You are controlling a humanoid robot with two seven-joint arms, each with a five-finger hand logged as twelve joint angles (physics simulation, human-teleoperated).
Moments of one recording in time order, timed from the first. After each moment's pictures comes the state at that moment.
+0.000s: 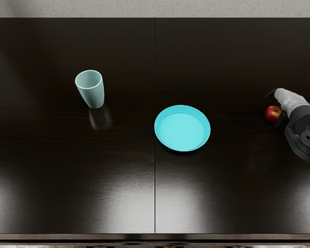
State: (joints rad) left arm -0.09 0.00 0.02 -0.21 0.02 -0.14 0.42; right arm 0.94 -0.68 0.12 1.25 -1.22 -0.31 -0.61
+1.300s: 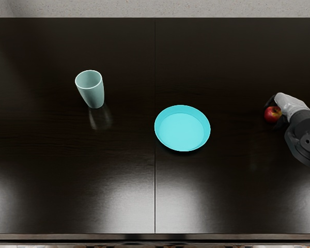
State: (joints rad) left arm -0.09 0.00 0.03 -0.21 0.02 -0.14 0.42; right arm 0.92 -0.68 0.12 1.26 -1.21 -0.32 -0.61
